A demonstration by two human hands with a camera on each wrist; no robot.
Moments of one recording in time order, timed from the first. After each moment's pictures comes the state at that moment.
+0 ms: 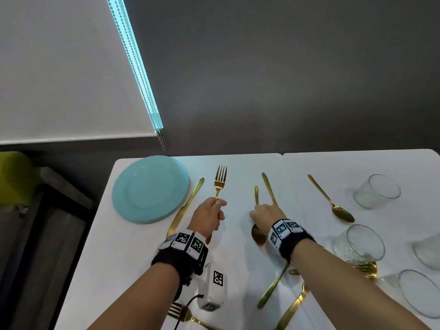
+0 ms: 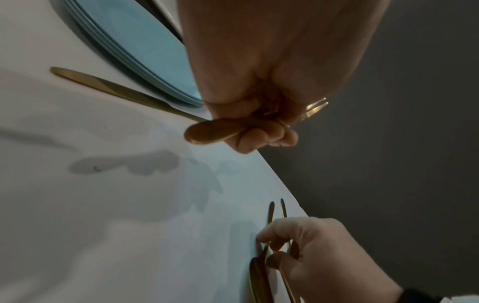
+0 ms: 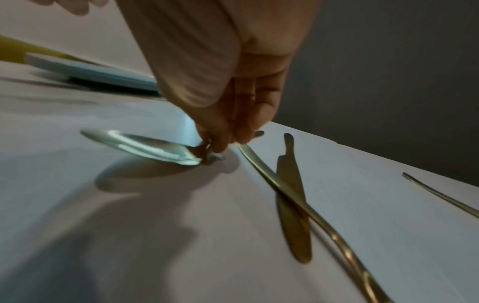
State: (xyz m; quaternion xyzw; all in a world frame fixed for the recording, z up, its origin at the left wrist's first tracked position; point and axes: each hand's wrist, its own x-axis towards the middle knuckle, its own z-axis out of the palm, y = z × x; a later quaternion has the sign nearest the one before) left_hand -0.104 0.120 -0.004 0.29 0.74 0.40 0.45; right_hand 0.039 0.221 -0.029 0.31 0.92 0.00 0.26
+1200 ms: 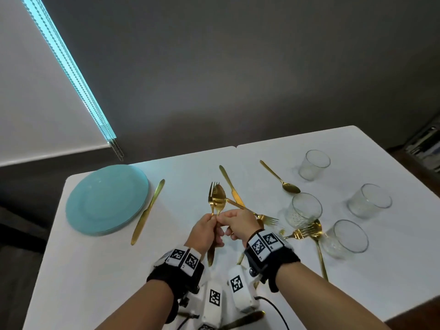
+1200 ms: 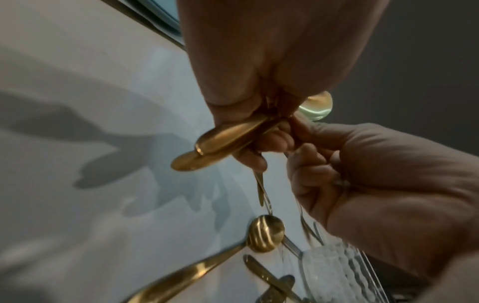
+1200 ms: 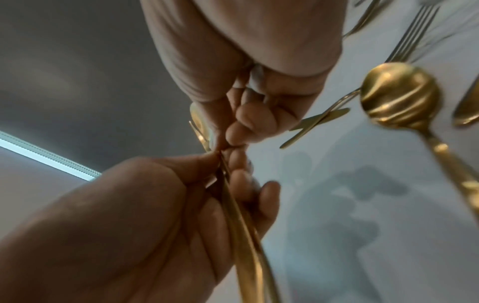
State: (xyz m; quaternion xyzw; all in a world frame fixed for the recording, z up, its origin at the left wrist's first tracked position) left_hand -0.013 0.098 -0.013 0.26 0.66 0.41 0.57; right_hand 0.091 0.151 -0.007 0.59 0.49 -0.62 -0.16
